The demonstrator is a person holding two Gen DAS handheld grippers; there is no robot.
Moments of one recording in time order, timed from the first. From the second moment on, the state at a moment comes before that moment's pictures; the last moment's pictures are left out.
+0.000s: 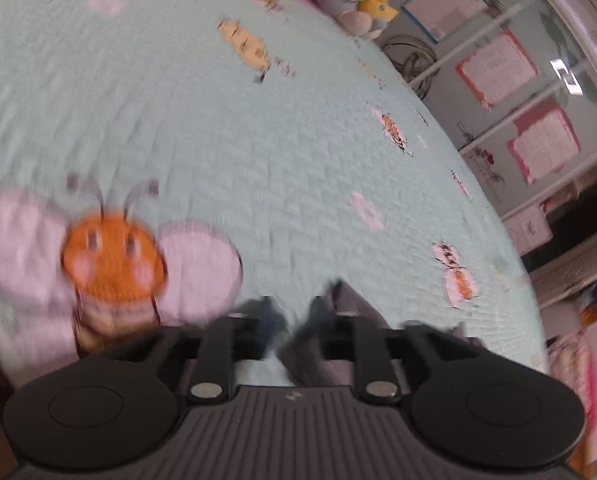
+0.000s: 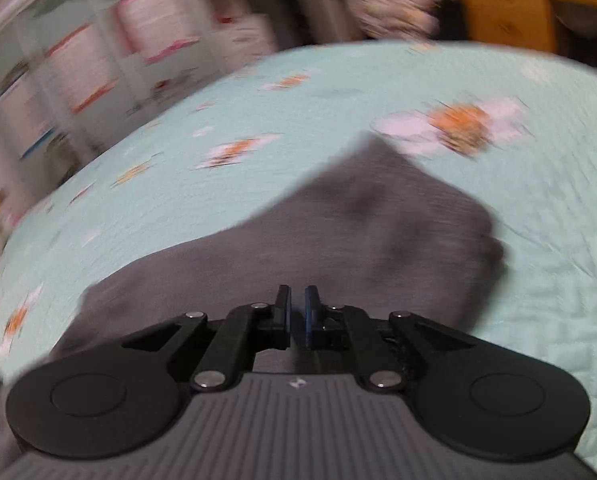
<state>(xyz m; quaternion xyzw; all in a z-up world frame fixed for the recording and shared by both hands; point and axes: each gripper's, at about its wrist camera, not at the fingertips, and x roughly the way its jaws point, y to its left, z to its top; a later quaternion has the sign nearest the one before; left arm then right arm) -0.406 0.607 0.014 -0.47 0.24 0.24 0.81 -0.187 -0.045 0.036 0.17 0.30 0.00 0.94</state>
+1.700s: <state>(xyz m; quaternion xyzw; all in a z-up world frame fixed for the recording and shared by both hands) -0.379 0.564 0.024 -0.51 0.22 0.16 0.82 -0.163 0.332 0.044 0.10 0.40 0.38 0.83</state>
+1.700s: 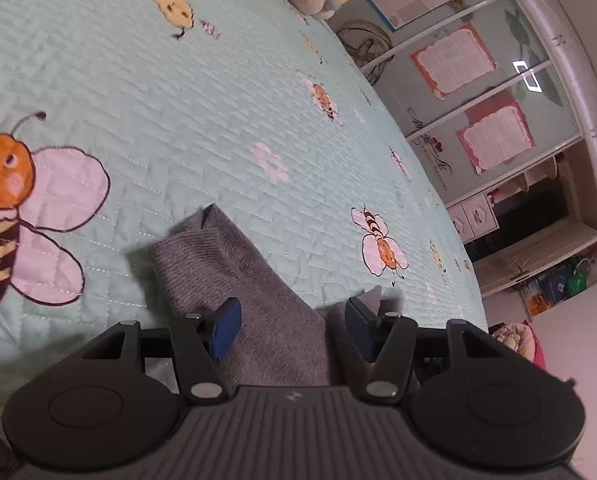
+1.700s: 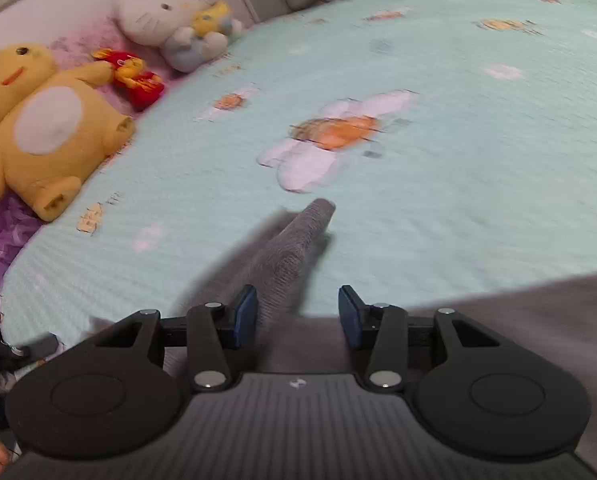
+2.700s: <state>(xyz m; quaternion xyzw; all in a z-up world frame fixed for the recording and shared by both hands) -0.210 0.519 0.045 -0.32 0.32 0.06 0.89 -0.328 0.175 0.044 -0.28 0.24 0.34 0.87</state>
